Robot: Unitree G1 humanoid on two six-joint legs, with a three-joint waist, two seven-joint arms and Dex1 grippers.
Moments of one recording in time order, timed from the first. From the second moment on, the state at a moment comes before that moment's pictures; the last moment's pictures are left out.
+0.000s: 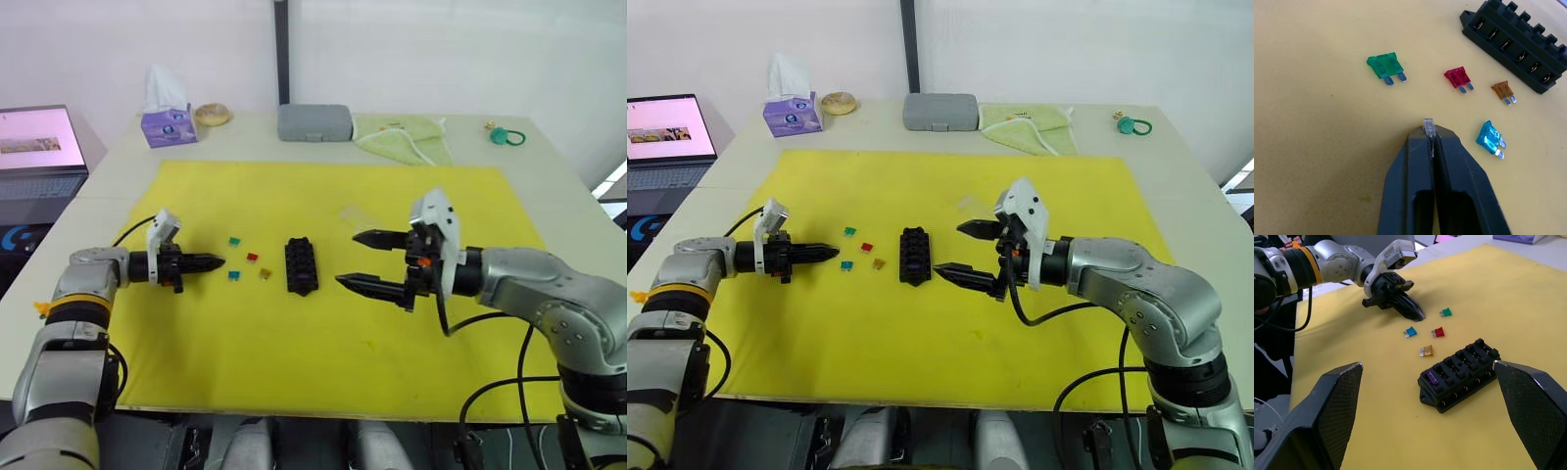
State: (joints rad) left arm -0.77 0.69 0.03 0.94 -0.24 0.29 -1.45; right arm -0.45 -0.71 -0.06 -0.57 0.86 0.99 0.67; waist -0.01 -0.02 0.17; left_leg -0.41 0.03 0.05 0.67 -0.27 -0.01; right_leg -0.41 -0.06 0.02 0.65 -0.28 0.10
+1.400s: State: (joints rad) left arm -0.99 0.70 0.06 0.17 -0.68 0.86 -1.49; right arm -0.93 -0.49 -0.13 -0.23 1.20 1.23 0.42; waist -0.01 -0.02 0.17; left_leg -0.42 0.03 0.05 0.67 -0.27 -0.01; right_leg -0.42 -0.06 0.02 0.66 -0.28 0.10
